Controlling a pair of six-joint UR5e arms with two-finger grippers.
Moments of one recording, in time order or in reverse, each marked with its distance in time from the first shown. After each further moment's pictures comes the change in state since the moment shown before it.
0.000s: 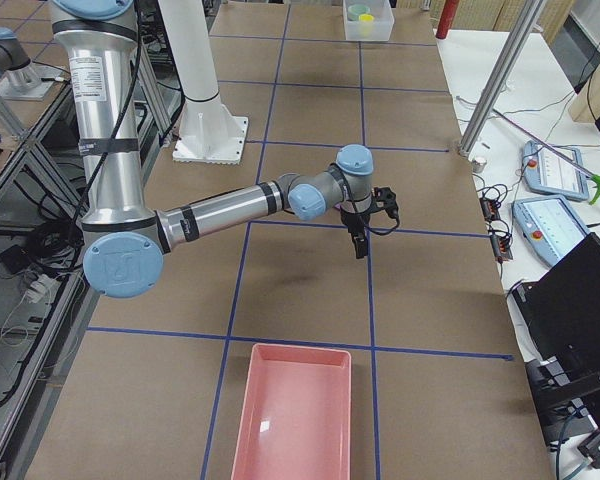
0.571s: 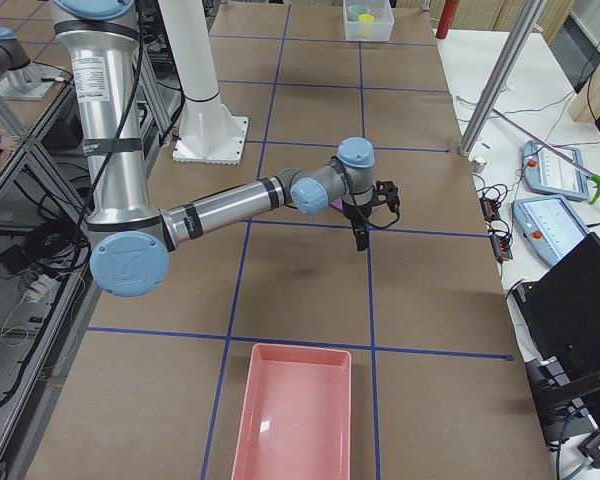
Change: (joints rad) left arm -0.001 0.271 -0.388 0.043 -0.011 -0.138; right arm -0.030 0.050 0.012 -0.006 0.006 0.138
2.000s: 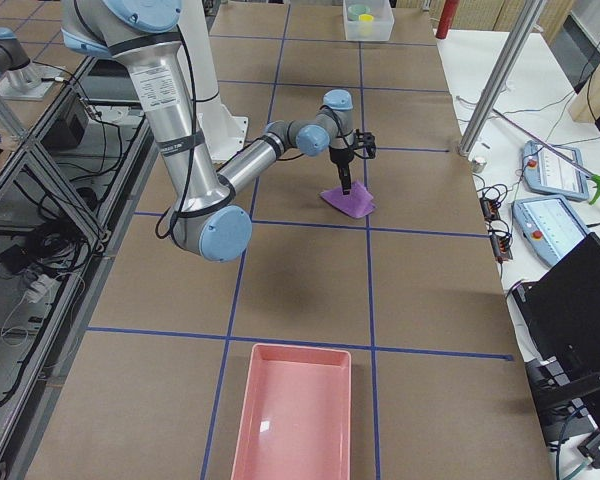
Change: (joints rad) left arm 0.002 0.011 0.001 -0.001 -0.002 -0.001; right arm -0.361 0.261 -0.010 -0.163 -0.275 0.285
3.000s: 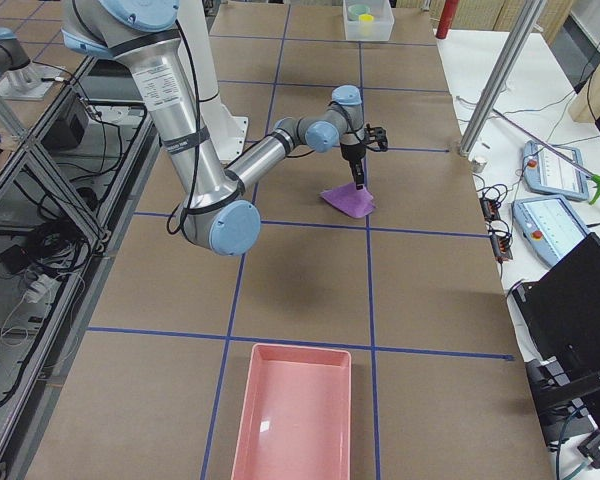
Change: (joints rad) left arm 0.000 0.000 0.009 -0.001 0.000 0.003; right arm 0.031 0.063 -0.060 0.013 -0.044 -0.043
